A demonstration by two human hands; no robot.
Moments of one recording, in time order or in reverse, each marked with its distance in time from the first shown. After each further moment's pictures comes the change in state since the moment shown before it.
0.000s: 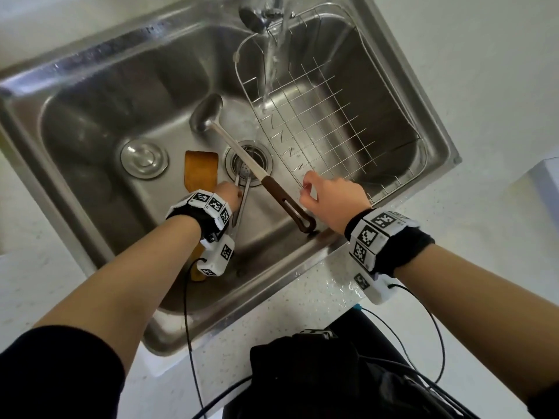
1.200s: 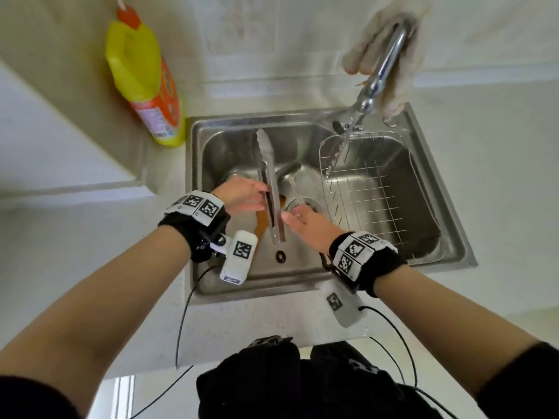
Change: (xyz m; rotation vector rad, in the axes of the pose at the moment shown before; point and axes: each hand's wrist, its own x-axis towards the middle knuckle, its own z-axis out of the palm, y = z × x) left_hand -0.052 0.017 -0.013 -1.092 -0.236 0.050; right_hand 0.003 -0.015 0.073 0.563 -0.294 0.082
